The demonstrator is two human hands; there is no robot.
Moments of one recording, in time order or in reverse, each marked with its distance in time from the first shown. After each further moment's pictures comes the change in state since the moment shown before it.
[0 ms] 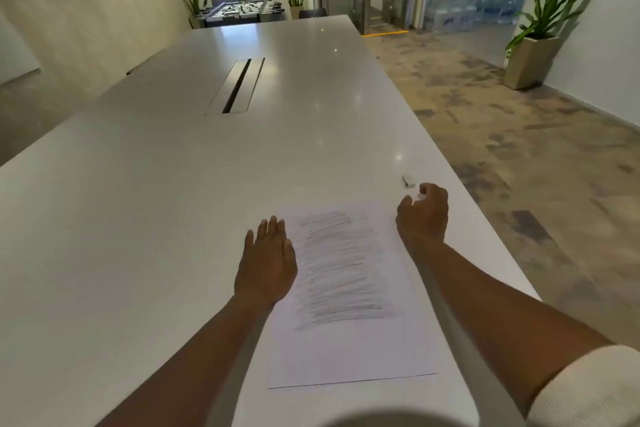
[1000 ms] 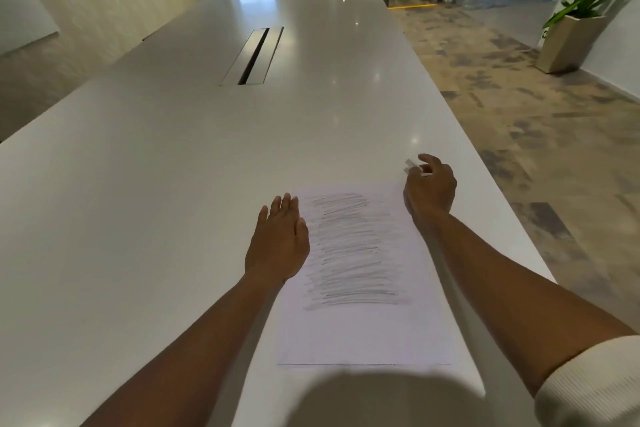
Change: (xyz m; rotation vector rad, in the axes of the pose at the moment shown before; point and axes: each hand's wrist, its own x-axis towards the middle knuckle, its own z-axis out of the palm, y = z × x) left_hand 0.002 -0.005 0.005 -0.085 0.033 0.004; right_hand 0.016 -0.014 0.025 0.165 -0.074 0.063
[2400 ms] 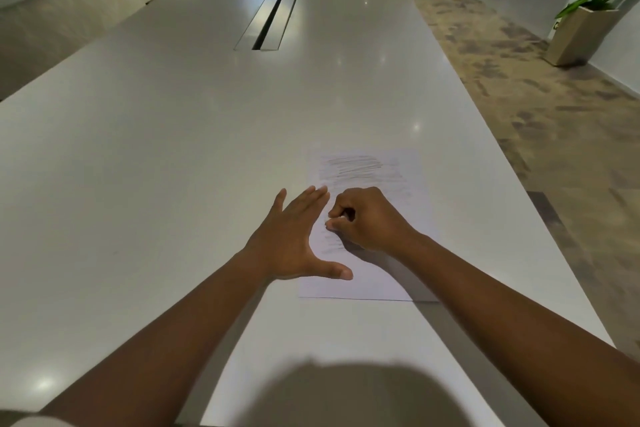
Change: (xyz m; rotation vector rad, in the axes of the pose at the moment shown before) left_hand -0.071 -0.021 -0.017 0.080 -0.272 0.336; right_hand -0.169 -0.040 -0.017 -0.274 -0.879 -0.597
